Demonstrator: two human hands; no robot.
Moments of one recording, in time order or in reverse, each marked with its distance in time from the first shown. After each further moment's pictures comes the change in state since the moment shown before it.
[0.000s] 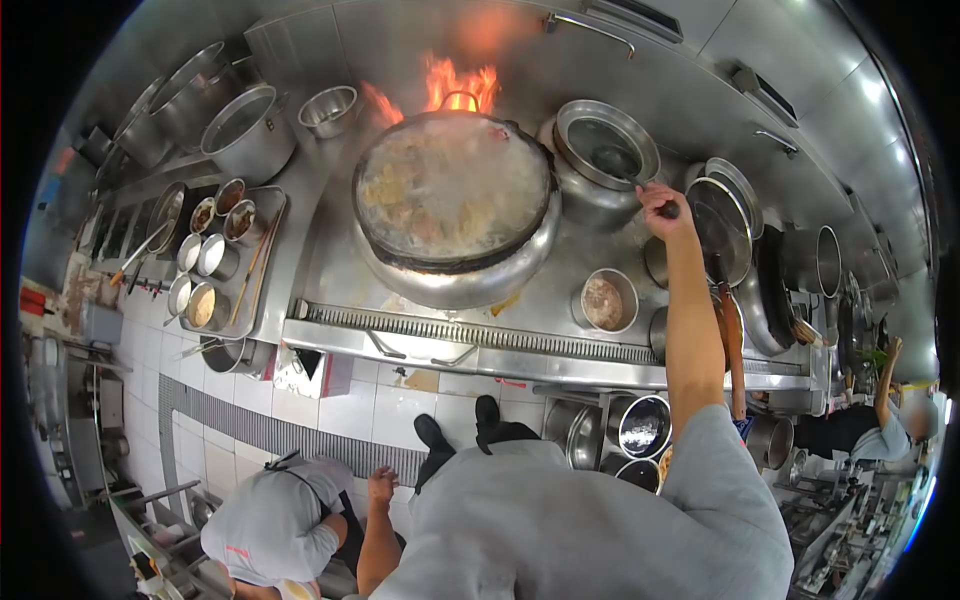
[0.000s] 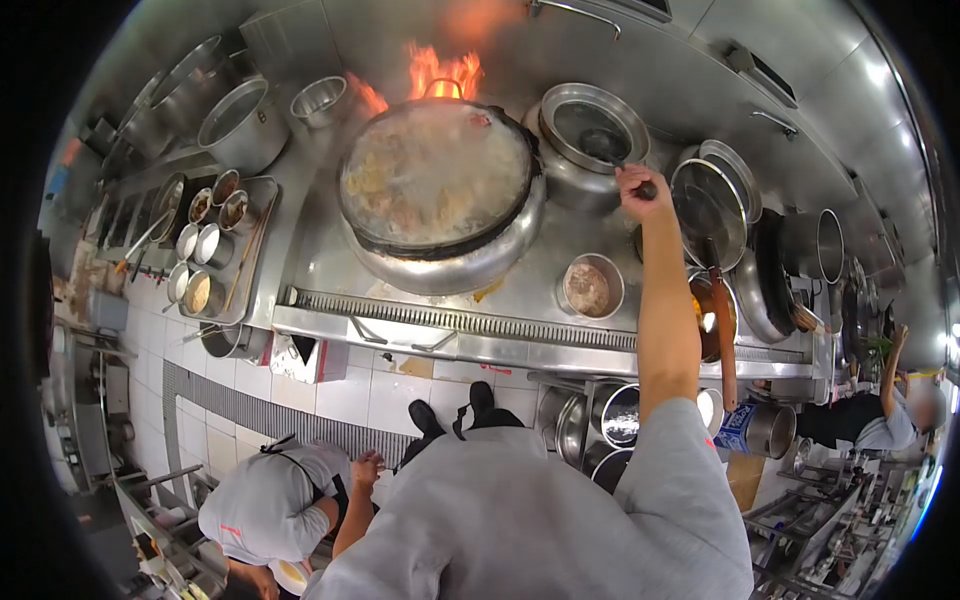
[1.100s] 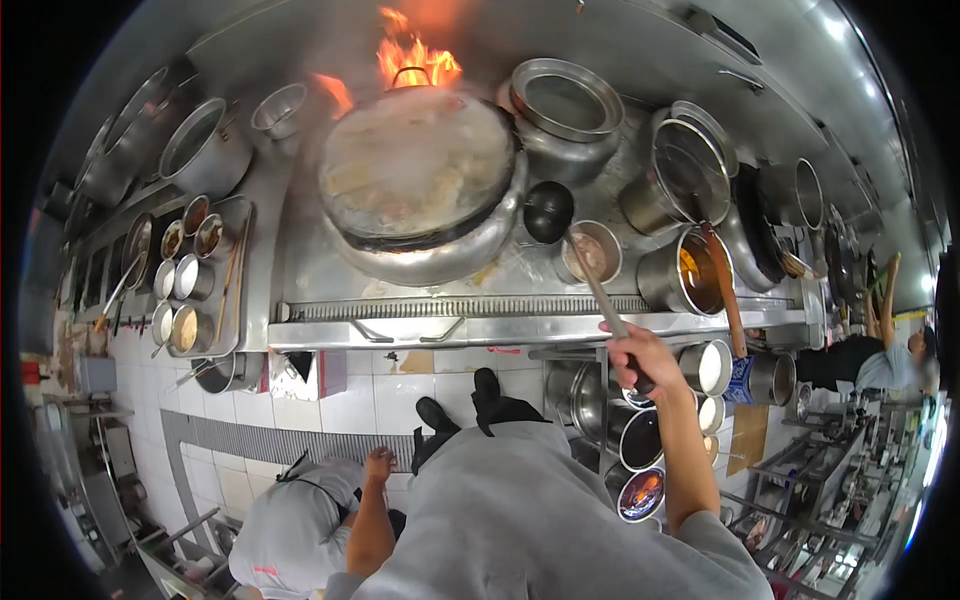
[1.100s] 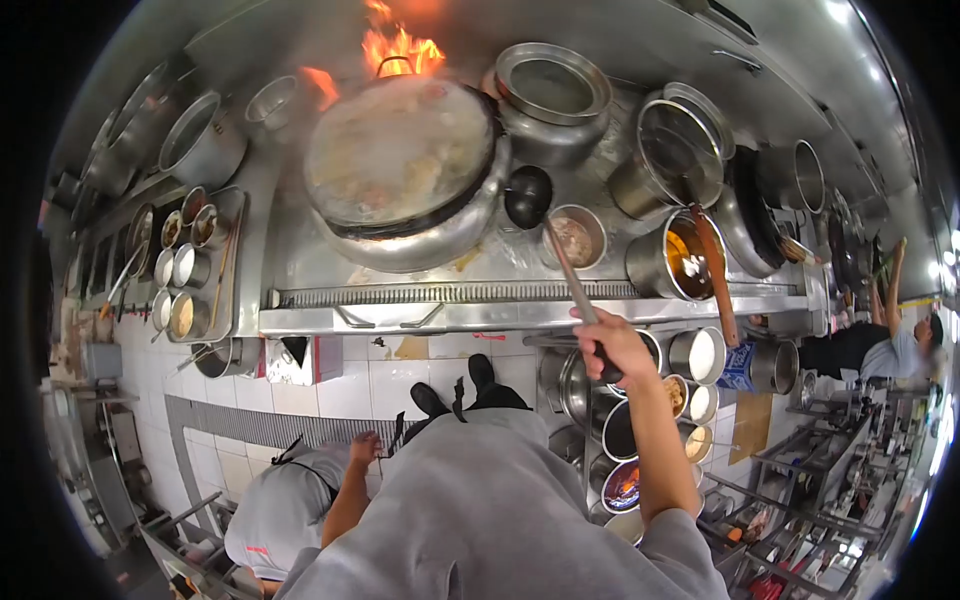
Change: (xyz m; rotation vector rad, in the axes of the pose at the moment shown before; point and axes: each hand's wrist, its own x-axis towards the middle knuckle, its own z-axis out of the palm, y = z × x) left_hand 0.056 0.006 -0.030 0.152 -0.165 0.055; right_hand -0.222 0.246 -0.074 -1.066 0.497 -0.118
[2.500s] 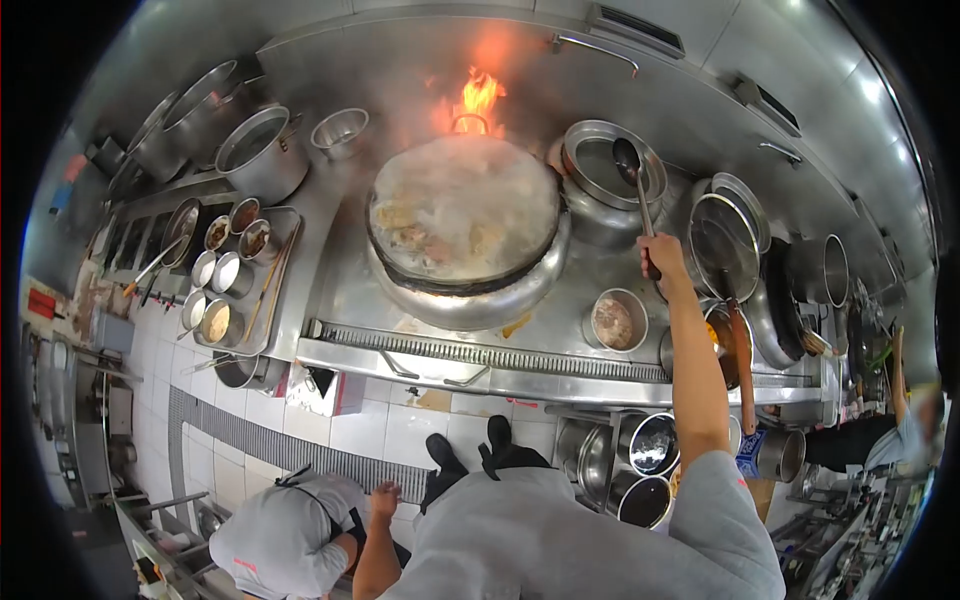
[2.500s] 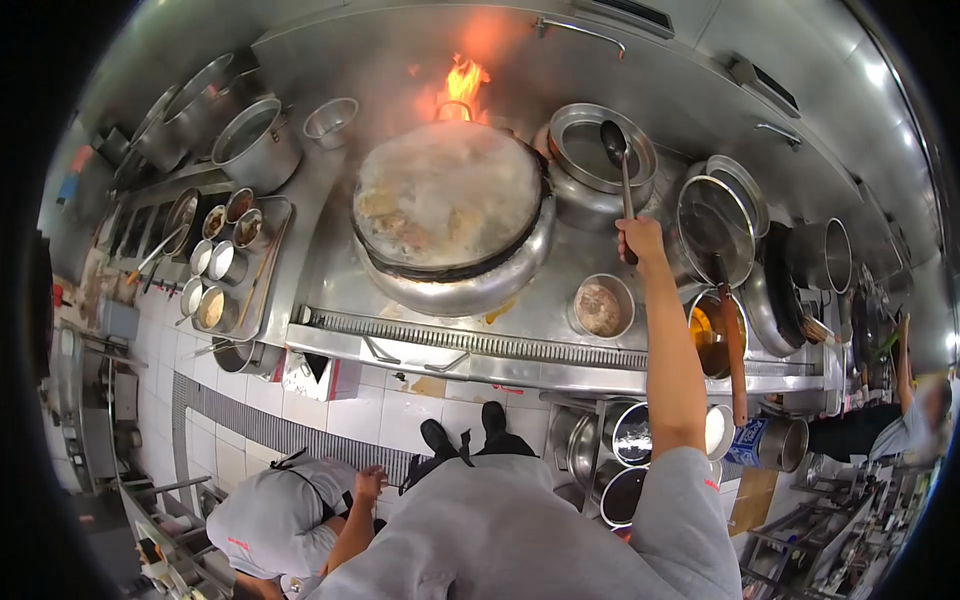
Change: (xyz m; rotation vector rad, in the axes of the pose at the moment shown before) left_hand -0.038 0.000 0.019 -0.068 0.157 0.001; right_hand 0.215 -0.161 -0.025 -0.377 0.317 -0.468
